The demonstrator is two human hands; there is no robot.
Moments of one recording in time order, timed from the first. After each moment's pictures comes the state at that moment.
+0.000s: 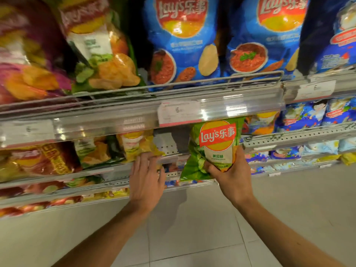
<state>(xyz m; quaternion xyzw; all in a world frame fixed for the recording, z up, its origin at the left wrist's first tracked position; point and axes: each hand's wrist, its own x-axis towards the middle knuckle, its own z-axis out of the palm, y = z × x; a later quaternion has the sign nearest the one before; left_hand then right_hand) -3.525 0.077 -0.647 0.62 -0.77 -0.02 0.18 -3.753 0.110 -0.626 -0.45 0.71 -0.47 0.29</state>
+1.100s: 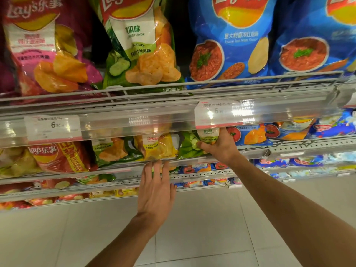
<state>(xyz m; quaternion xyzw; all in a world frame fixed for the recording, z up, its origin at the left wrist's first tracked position) -3.490 0.082 -0.668 0.62 -0.78 0.02 0.06 -3.712 -0.017 -0.654 -0.53 0.68 -0.33 0.38</state>
